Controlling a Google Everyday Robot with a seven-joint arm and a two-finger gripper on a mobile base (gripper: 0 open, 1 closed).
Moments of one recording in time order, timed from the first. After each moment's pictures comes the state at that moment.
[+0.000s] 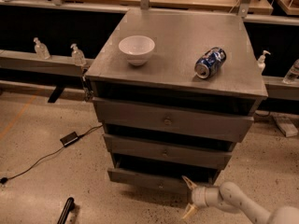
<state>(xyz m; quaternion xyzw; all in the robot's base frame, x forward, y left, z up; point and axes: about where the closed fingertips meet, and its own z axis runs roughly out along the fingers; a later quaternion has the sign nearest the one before) 0.526 -0.172 0.181 -0.60 0.66 0.23 0.40</state>
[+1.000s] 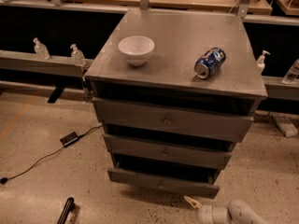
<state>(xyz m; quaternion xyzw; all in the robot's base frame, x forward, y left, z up) 0.429 -0.174 0.179 -0.54 0.68 0.32 0.37</state>
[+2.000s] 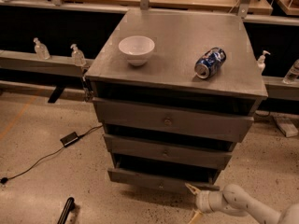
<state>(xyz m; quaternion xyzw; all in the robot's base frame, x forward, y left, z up) 0.483 -0.190 0.190 -0.60 0.69 0.23 0.34</state>
